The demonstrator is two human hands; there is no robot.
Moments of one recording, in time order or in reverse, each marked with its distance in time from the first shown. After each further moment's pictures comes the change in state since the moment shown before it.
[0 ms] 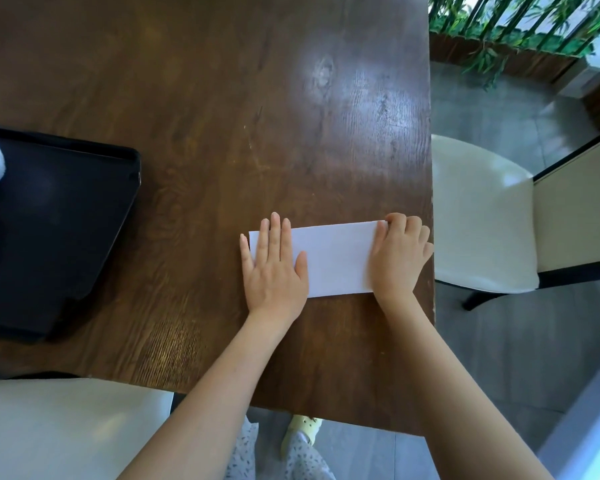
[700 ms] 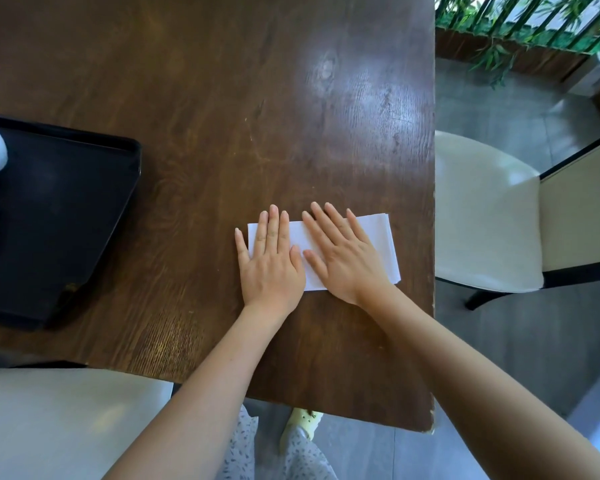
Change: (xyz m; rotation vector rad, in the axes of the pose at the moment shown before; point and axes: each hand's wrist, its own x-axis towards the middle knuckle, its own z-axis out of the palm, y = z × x) left_hand -0.003 -0.001 0.000 -0.062 0.000 -0.007; right_hand -0.019 -0.015 0.009 -0.132 -0.442 -0.787
